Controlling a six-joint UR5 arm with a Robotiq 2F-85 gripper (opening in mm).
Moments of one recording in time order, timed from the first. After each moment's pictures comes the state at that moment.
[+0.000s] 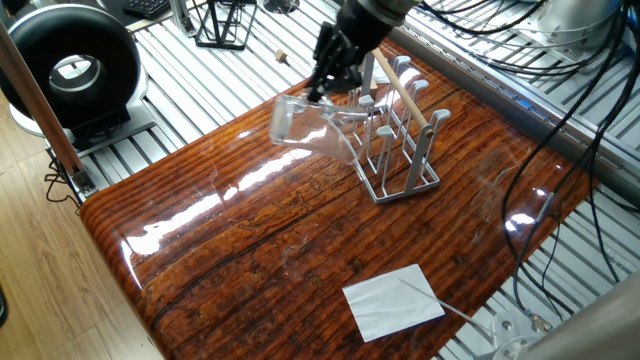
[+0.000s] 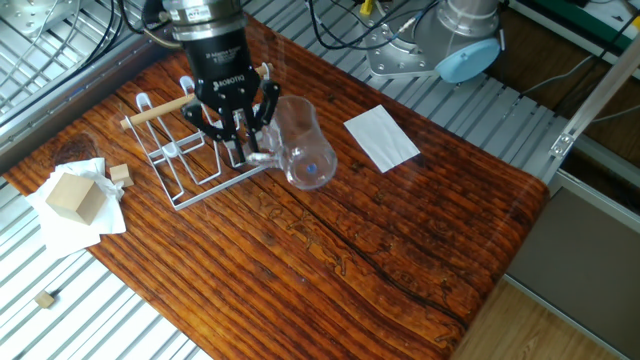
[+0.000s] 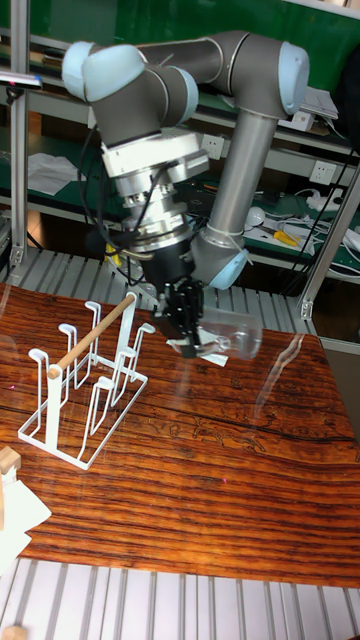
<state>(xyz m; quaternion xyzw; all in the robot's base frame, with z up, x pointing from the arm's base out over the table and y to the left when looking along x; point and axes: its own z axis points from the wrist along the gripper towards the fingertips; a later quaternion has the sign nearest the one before) 0.545 0.029 0.196 -0.53 0.81 0.13 0.23</state>
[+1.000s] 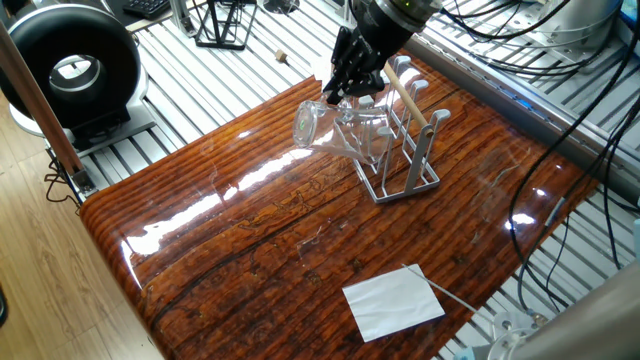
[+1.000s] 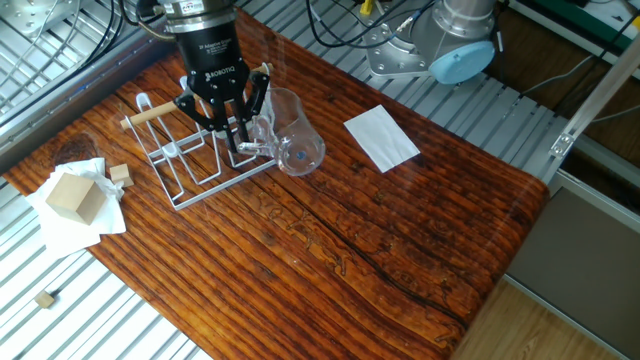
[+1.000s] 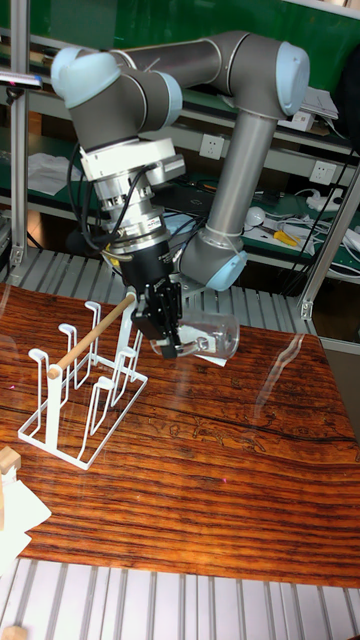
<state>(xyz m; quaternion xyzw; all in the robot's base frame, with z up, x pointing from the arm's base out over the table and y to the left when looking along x) 0.539 0.008 0.186 -0.55 0.79 0.12 0.25</state>
